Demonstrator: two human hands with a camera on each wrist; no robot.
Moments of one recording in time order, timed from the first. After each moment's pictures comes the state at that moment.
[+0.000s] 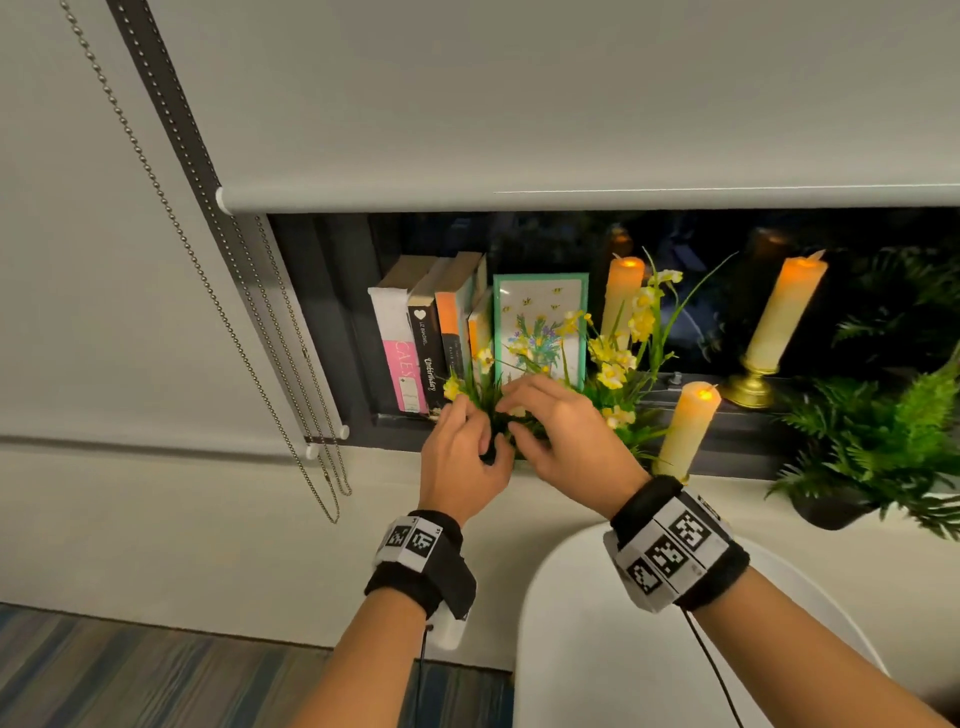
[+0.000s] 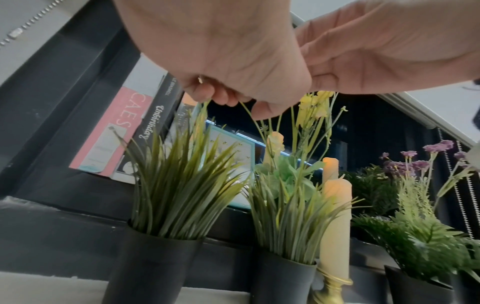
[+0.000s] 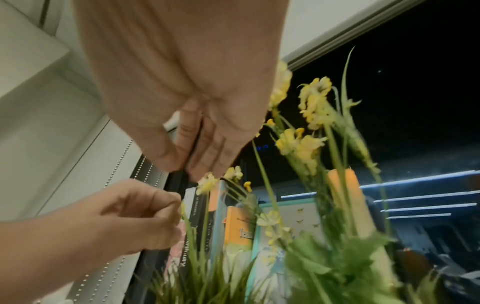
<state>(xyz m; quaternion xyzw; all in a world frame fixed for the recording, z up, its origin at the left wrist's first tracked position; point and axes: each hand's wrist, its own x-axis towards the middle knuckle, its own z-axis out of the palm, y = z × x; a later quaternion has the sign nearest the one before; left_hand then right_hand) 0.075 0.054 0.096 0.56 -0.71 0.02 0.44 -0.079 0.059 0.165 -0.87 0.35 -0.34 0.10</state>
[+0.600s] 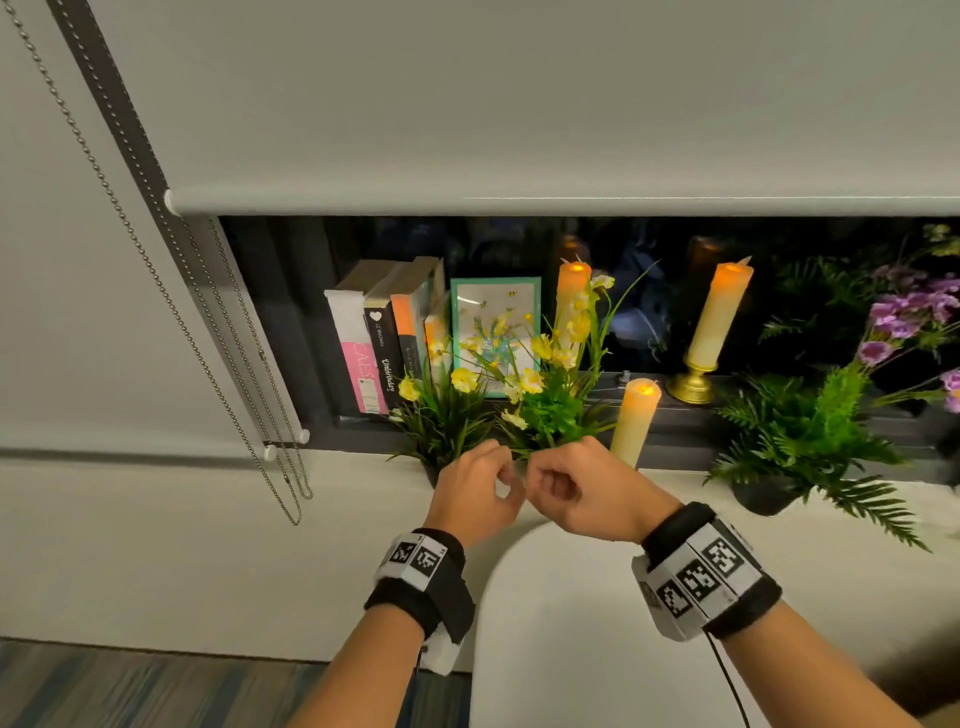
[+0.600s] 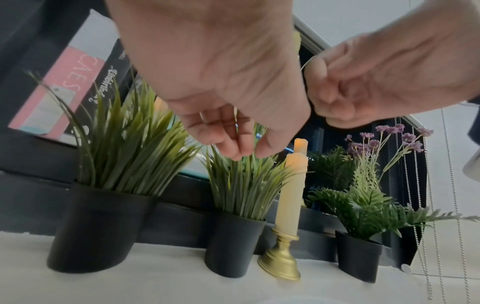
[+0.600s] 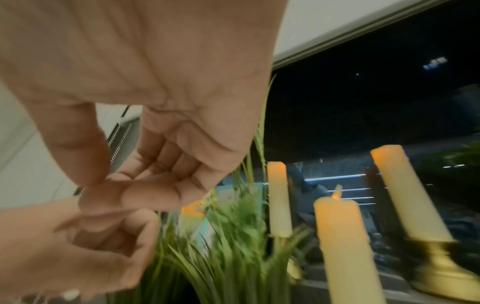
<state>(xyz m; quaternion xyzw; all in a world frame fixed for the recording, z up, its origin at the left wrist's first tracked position) 0.021 0.068 0.073 0.55 -0.77 -0.09 0.30 -0.153 0.091 0.150 -0.87 0.39 -0.20 0.24</state>
